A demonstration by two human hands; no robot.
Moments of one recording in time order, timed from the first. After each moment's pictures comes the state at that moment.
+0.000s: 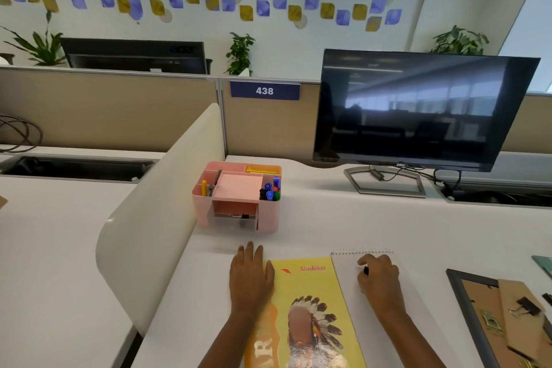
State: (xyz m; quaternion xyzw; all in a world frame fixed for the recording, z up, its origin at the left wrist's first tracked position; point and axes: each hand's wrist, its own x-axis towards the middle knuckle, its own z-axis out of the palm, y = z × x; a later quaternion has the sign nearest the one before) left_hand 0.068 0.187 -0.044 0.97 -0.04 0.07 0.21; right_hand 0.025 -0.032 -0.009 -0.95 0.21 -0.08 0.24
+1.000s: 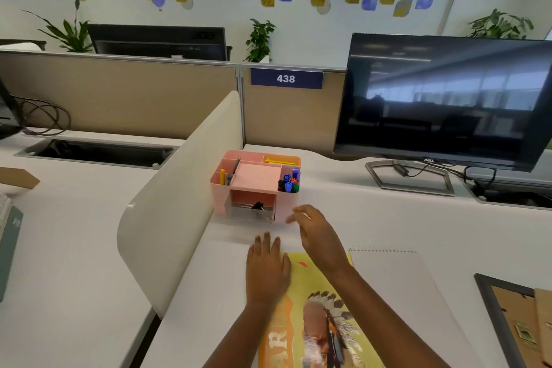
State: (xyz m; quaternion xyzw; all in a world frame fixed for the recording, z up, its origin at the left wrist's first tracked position) left_hand 0.073 0.189 -0.049 0.99 -0.05 0.07 0.14; right_hand 0.086 0.073 0.019 -0.94 -0.16 -0.20 0.23
